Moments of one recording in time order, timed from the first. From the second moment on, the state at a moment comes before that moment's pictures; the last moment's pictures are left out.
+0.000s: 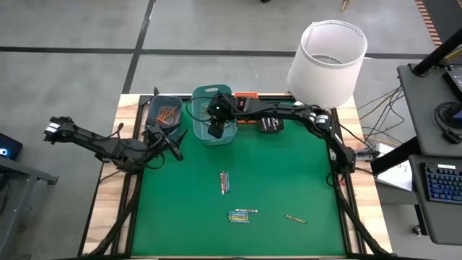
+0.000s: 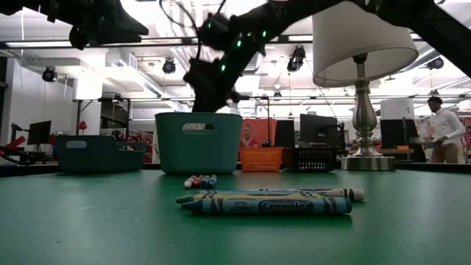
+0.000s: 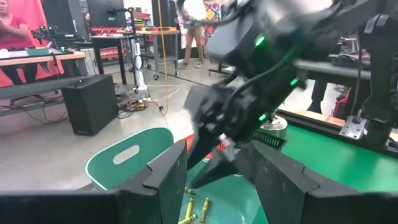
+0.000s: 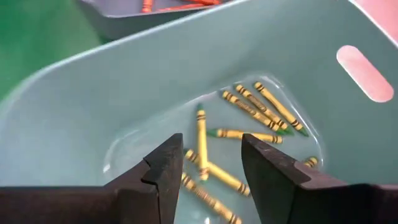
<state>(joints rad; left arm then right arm) -0.32 0.71 0.48 0.12 -1.06 -0.14 -0.29 2.21 1.95 -0.54 0.12 -0.01</state>
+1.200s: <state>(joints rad) -0.32 0.84 0.52 0.12 -1.05 -0.14 0.31 1.90 1.59 -1.28 -0.14 0.14</state>
